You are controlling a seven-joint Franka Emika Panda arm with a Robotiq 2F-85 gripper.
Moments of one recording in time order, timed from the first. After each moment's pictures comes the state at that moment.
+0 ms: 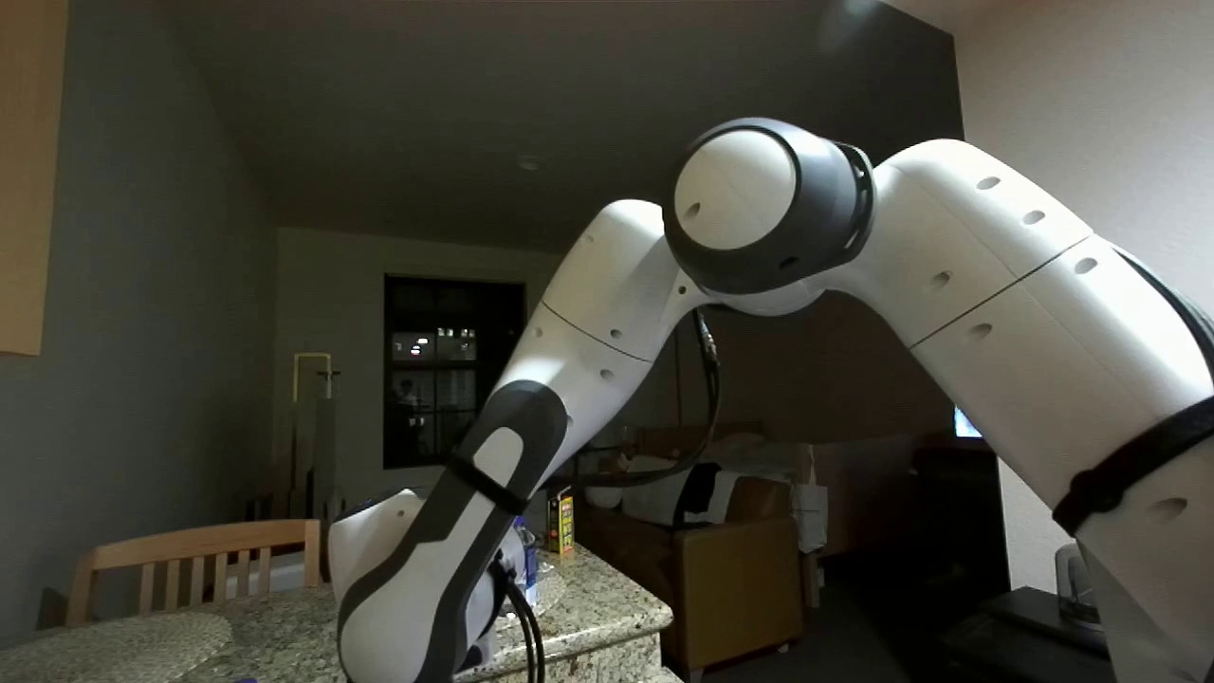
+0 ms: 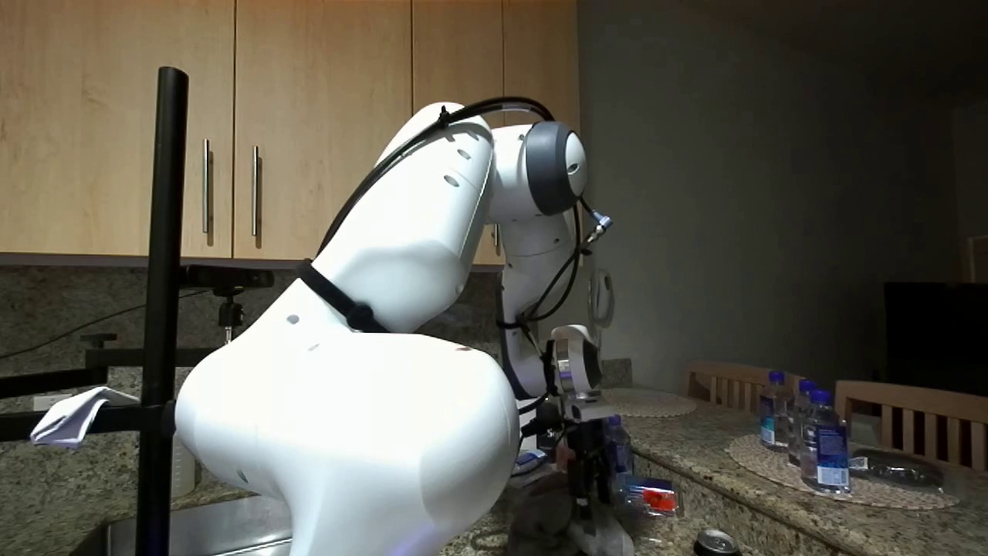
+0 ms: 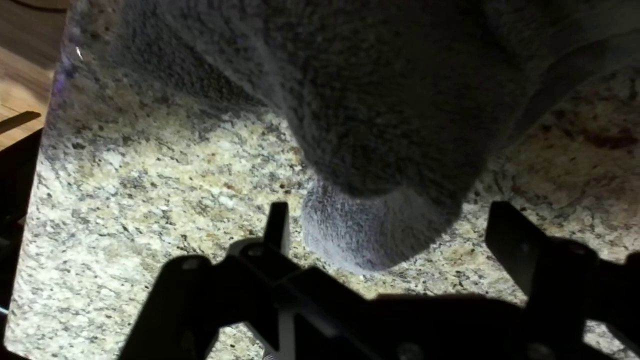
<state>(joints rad) 0.41 0.54 0.02 -1.98 -0.28 2.39 1.93</state>
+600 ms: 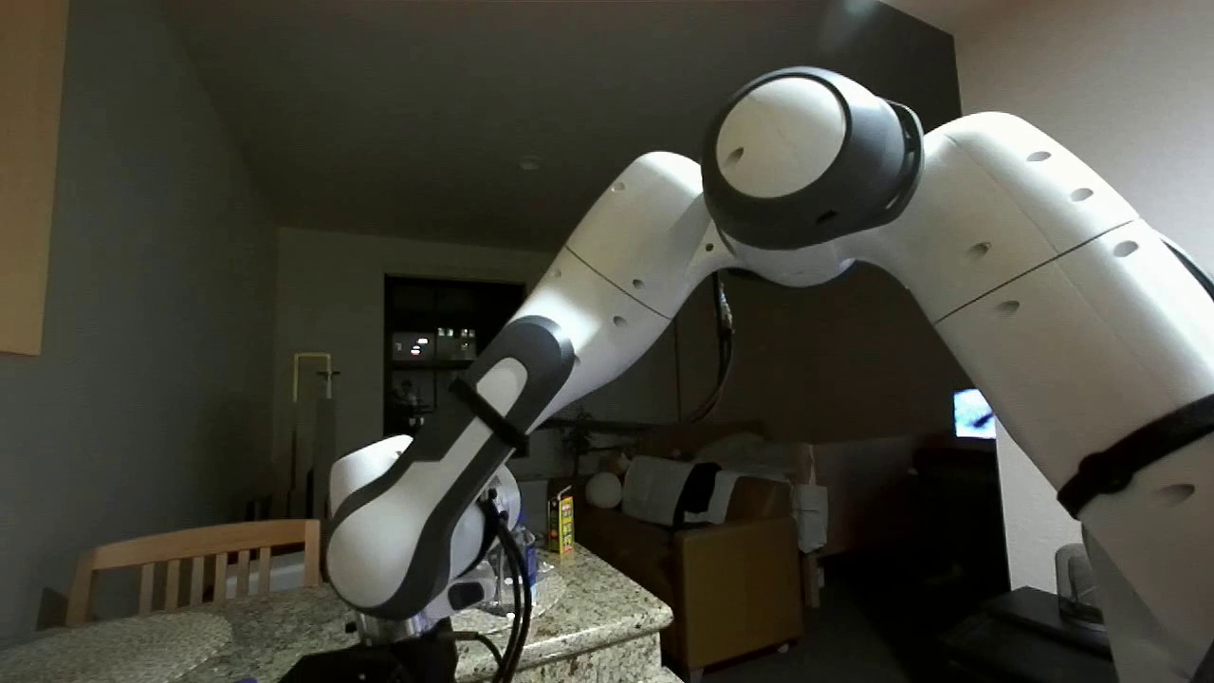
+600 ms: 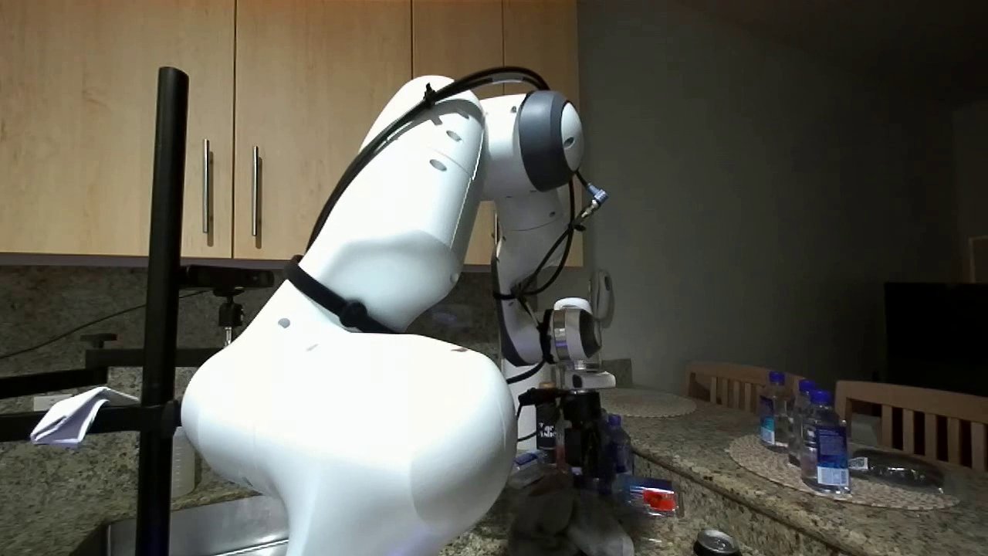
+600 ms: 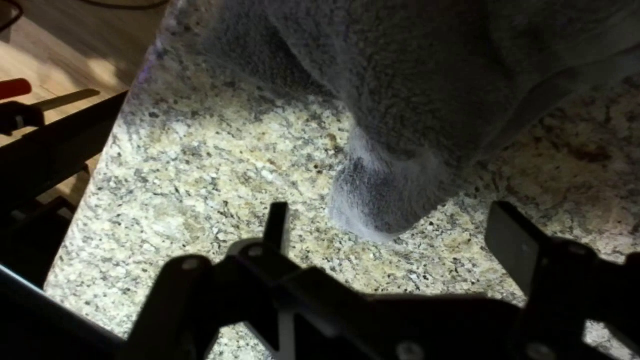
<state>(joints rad) 0.37 0.43 0.07 -1.98 -0.20 2.24 1.76</state>
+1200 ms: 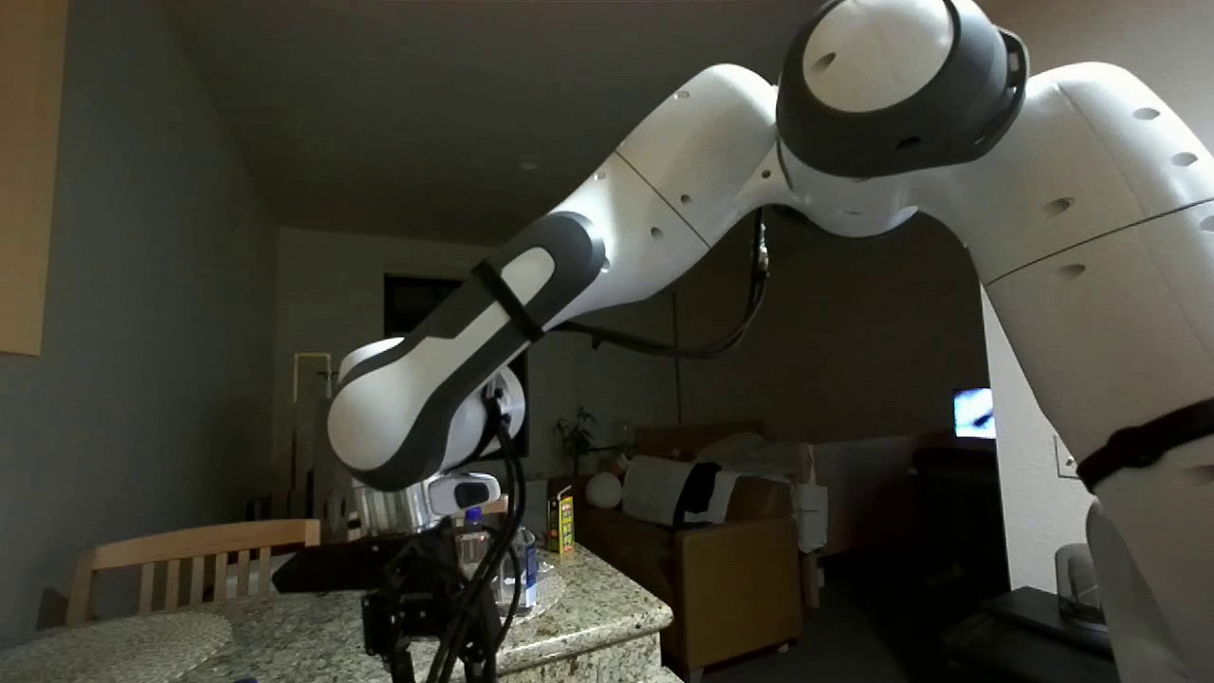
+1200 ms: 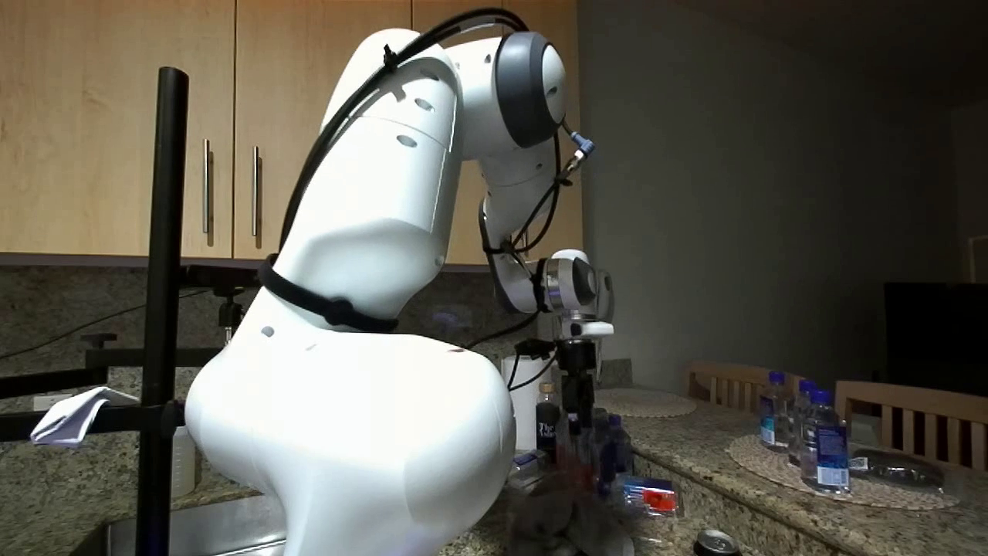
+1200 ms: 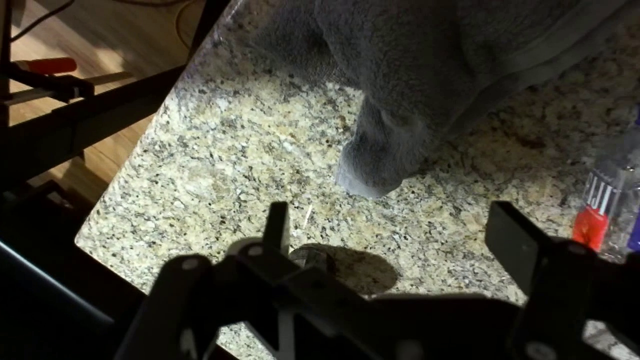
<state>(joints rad) 0.35 0.25 0.11 -1.98 -0.14 2.09 1.64</state>
